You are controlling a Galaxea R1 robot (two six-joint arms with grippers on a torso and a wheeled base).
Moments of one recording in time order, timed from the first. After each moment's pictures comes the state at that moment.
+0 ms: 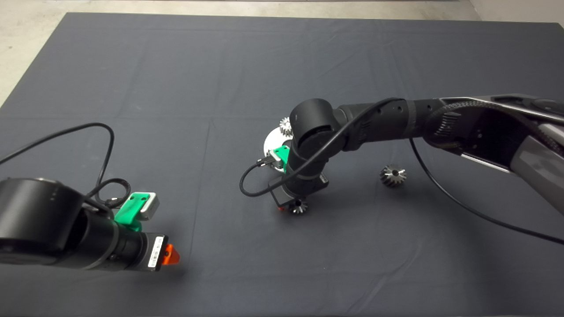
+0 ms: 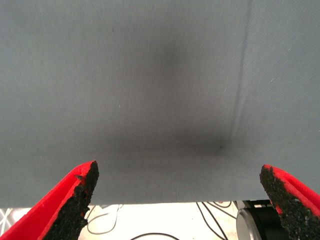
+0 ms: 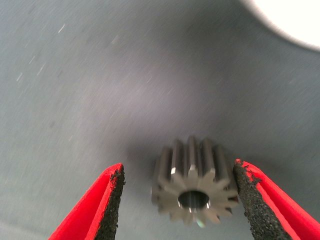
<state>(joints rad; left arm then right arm) -0.20 2.05 -0.49 0.50 1.53 -1.54 0.25 2.95 -1.25 -0.29 -1.54 1.28</state>
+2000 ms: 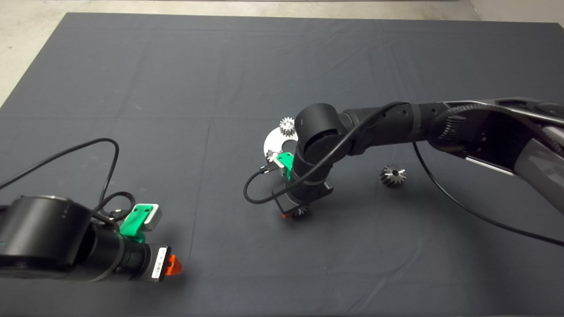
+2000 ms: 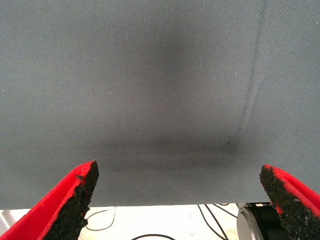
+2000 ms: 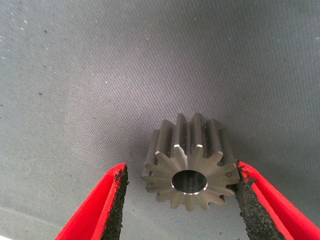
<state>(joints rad) -0.12 2.05 -0.49 0.57 1.52 -1.55 0.23 2.94 -1.23 -0.26 -1.54 1.28</state>
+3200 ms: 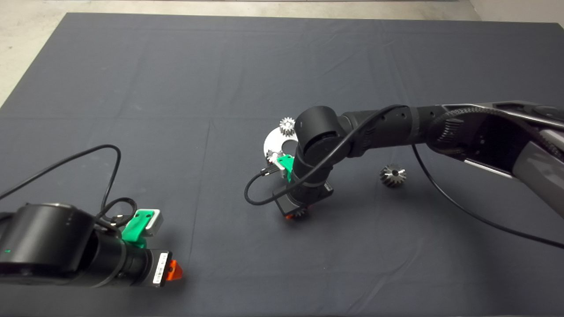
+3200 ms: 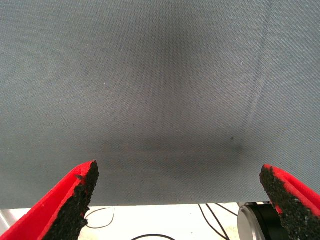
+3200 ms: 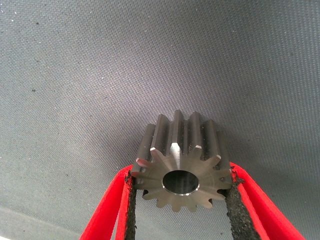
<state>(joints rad) -0.09 2.05 -0.49 0.59 1.52 -1.55 0.22 2.94 -1.24 -0.26 -1.54 1.27</state>
